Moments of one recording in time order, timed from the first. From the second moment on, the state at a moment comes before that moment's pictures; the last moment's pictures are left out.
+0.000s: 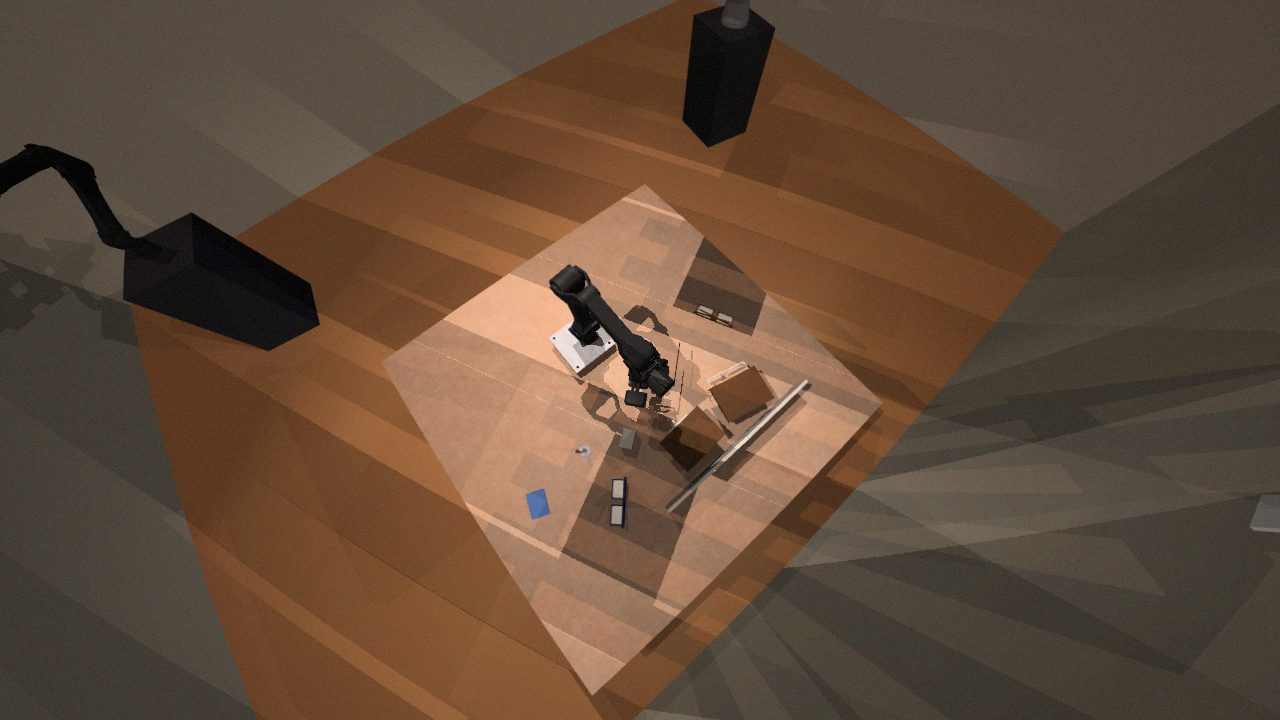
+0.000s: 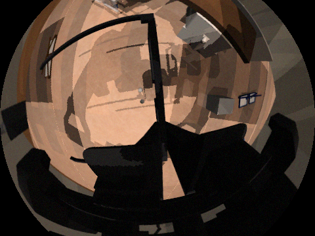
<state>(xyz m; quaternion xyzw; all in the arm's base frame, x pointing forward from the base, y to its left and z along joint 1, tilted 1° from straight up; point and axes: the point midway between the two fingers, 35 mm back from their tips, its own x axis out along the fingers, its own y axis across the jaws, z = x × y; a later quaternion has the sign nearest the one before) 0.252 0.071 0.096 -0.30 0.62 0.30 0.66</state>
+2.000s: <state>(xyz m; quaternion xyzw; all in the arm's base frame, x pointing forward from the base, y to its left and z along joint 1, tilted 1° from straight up) 0.259 0.073 0.036 -0.30 0.62 0.30 0.66</state>
